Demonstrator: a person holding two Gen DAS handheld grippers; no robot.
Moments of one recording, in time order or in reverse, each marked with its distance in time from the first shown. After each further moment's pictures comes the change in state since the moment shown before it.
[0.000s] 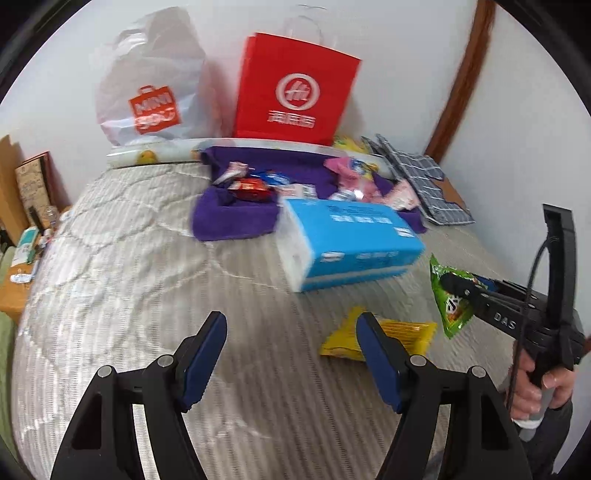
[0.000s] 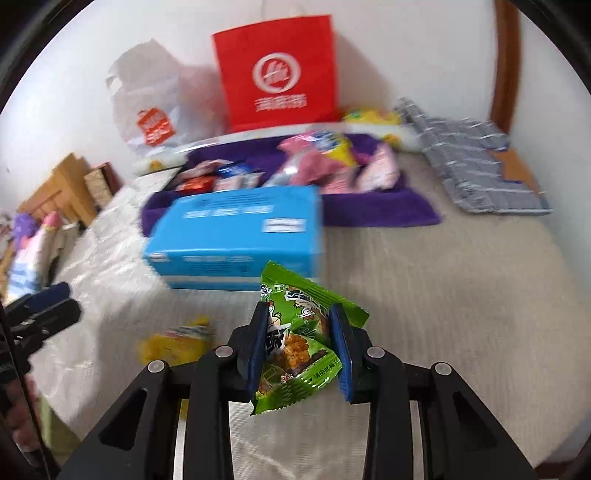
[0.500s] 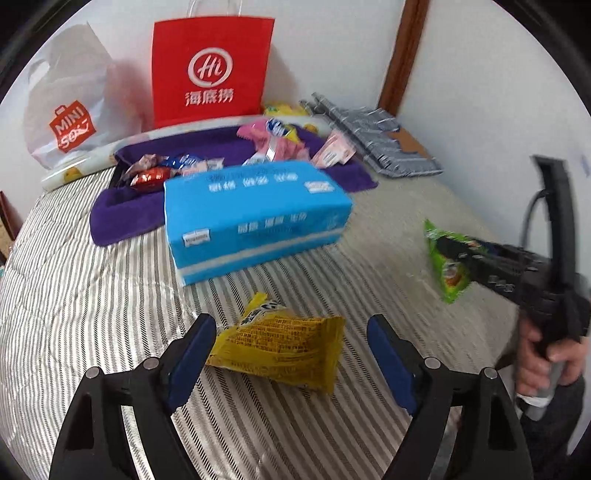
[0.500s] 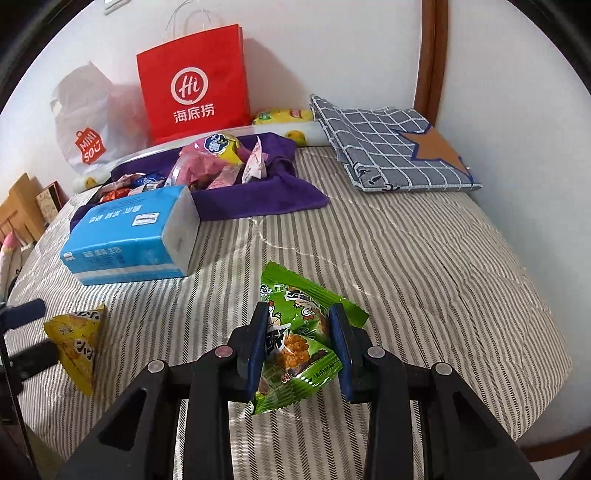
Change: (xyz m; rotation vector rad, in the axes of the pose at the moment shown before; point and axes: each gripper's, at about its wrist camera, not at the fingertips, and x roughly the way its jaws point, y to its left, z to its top) left arm 0.050 -0.080 -0.014 0.160 0.081 -0.021; right arm -0.006 -0.075 -0.020 0.085 -0.022 -0.131
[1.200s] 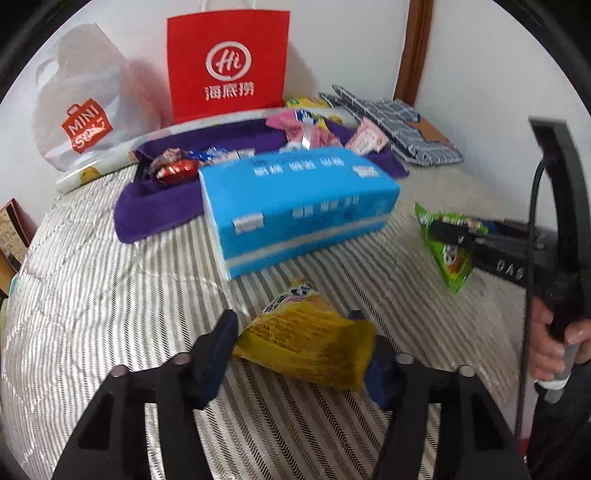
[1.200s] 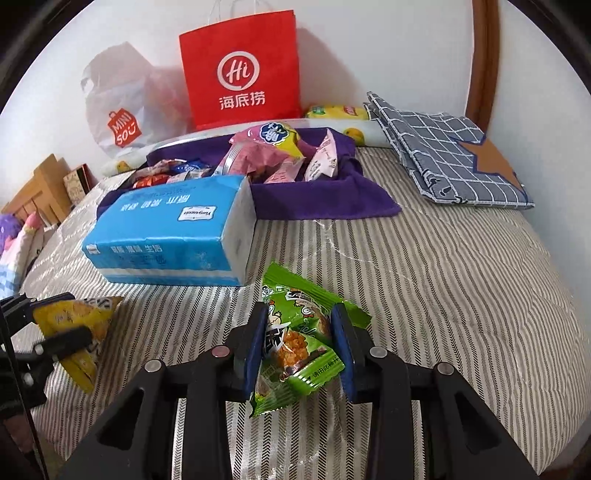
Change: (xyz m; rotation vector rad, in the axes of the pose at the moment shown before) left arm 0.010 0.024 -0.005 0.046 0.009 0.070; right arm 0.024 0.047 0.007 -0.091 0.005 0.115
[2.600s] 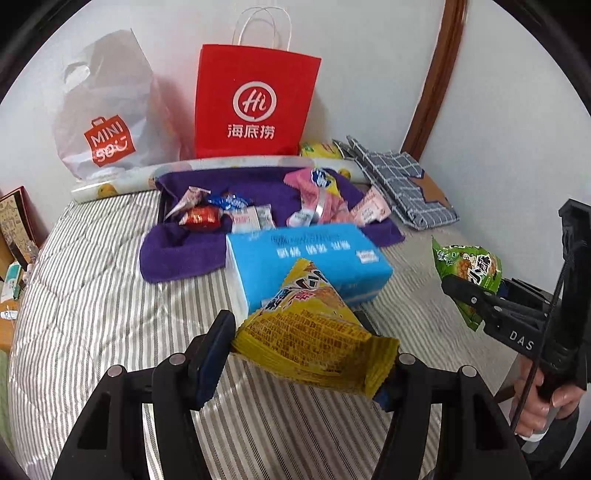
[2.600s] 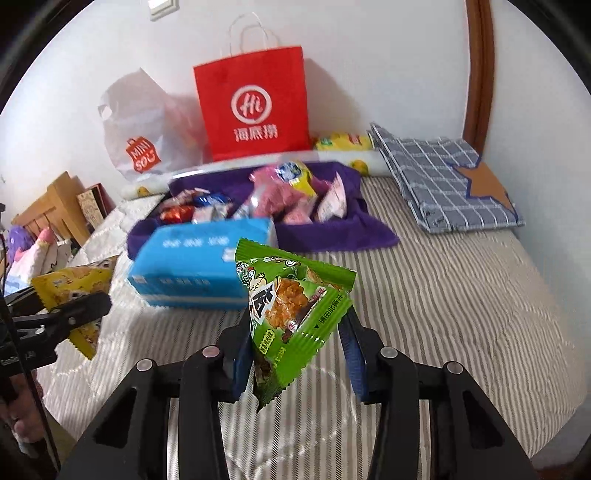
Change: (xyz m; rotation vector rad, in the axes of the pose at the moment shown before) left arm -0.045 0.024 0.042 -0.136 -0.107 -0.054; right arm -0.055 0.014 0.027 0.014 -0.067 0.031
